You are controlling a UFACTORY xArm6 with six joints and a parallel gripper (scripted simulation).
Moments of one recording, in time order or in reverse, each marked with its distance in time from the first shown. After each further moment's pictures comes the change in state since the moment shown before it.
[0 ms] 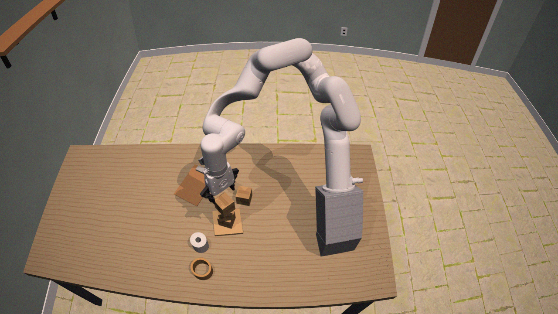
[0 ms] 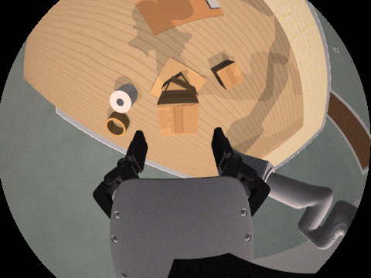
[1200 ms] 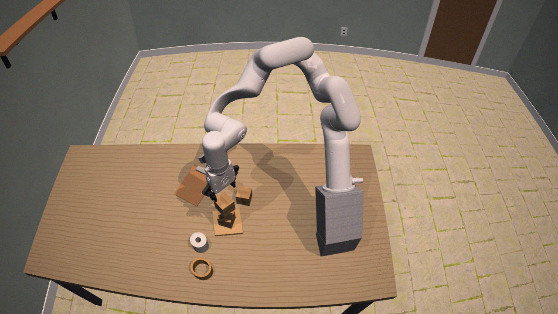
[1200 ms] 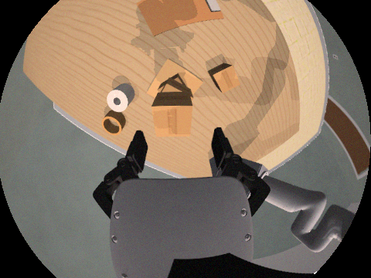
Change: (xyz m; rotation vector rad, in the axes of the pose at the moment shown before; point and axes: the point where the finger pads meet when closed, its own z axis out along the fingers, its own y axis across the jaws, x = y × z) arm 0.004 0.009 -0.002 -0.002 0.002 -0.049
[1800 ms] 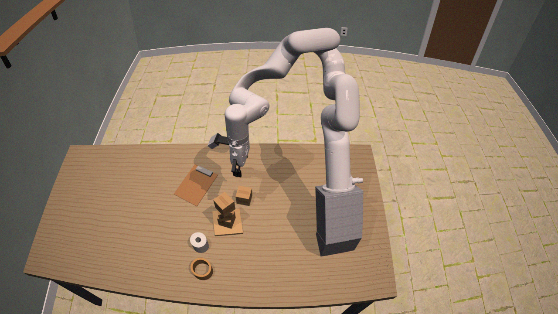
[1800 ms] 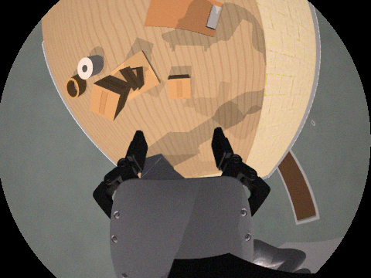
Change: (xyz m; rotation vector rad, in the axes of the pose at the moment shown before) arm 0.032 0.120 -0.017 -0.012 0.011 -0.566
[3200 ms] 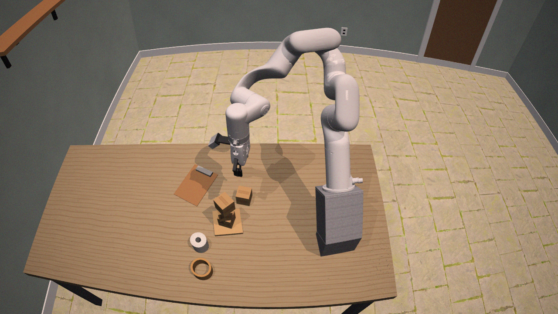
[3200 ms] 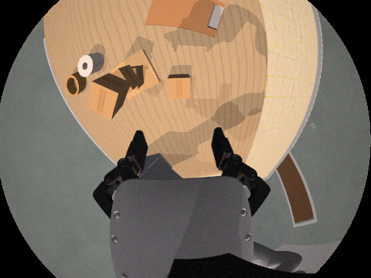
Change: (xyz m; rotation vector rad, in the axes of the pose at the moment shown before) arm -0.001 0.003 0.002 0.014 -0.003 -0.020
